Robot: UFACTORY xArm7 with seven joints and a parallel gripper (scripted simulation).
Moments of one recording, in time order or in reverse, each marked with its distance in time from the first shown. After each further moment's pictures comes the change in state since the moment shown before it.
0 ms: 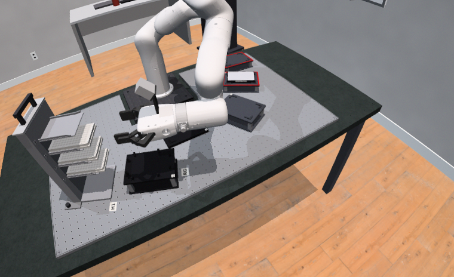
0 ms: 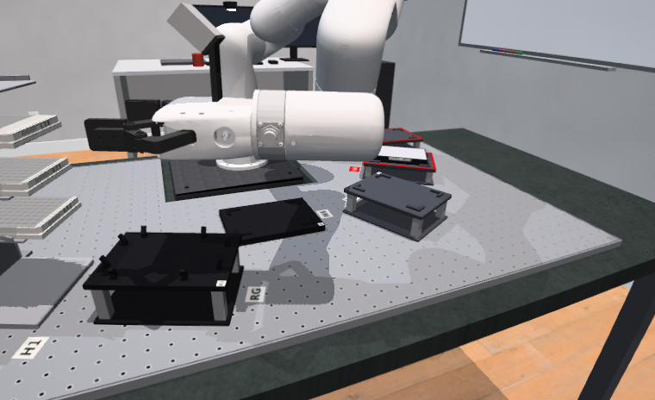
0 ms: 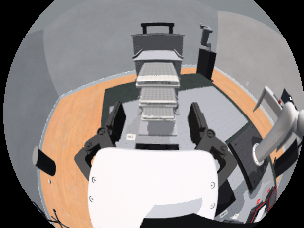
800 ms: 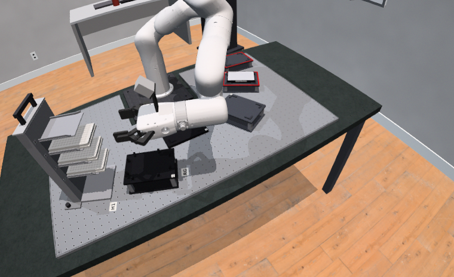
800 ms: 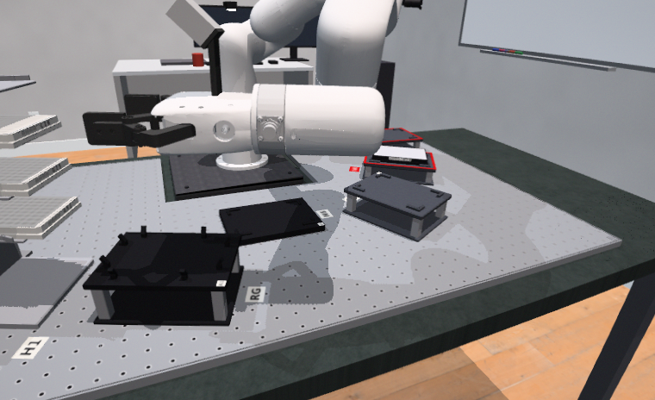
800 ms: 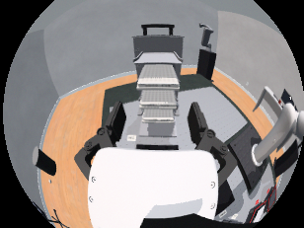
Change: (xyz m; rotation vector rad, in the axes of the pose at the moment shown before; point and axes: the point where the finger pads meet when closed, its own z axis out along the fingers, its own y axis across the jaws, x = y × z) arm 0.006 0.000 0.000 0.001 0.000 0.000
